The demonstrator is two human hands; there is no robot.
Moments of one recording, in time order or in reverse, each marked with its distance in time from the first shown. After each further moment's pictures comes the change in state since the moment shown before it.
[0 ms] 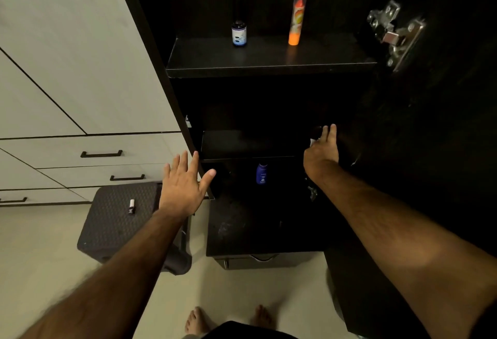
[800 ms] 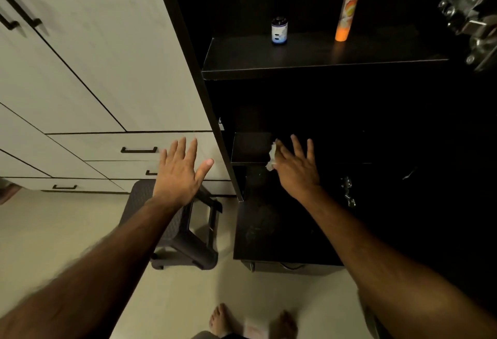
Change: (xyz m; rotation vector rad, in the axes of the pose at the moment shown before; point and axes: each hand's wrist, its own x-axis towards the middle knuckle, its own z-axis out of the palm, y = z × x) left_hand 0.019 -0.059 -0.039 0.142 0.071 -0.054; right_hand 0.018 -0.118 -0.036 0.577 0.478 -0.156
